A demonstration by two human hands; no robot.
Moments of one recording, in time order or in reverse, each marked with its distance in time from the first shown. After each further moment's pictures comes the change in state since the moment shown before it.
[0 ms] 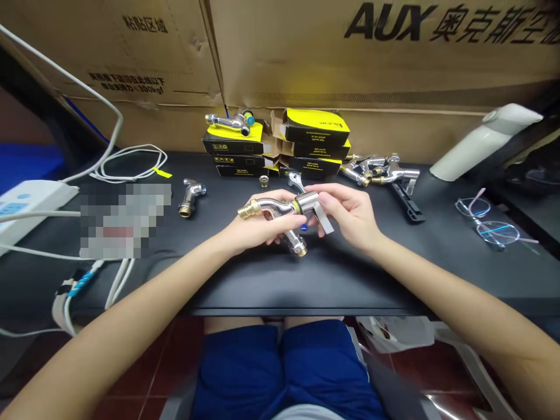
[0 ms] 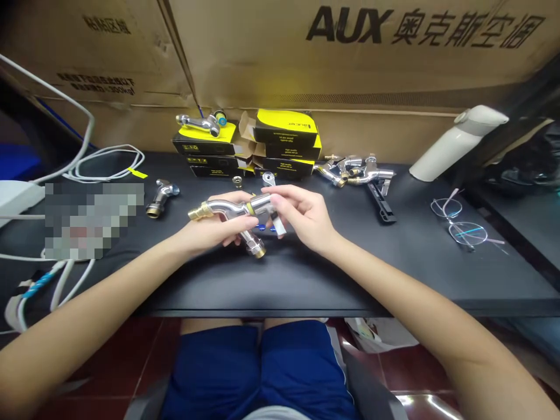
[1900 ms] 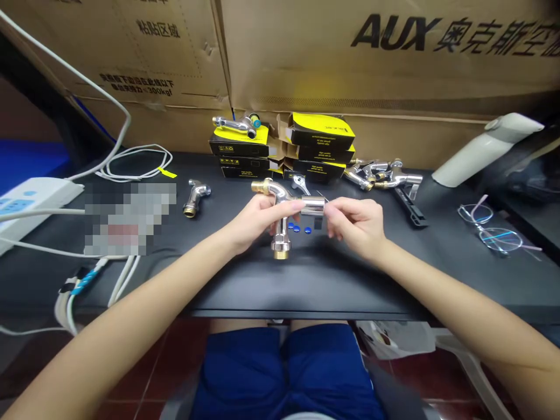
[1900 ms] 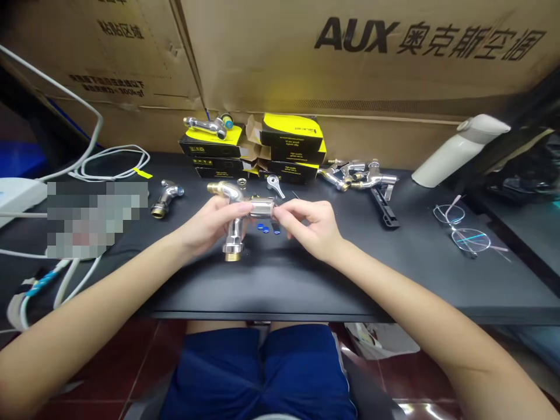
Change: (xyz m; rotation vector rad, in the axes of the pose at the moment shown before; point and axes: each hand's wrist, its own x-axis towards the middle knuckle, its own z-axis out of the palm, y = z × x) left_hand -0.001 0.001 -0.007 -0.128 0.046 -0.093; right_hand -0.007 -0.004 -0.003 -0.400 -0.005 -0.269
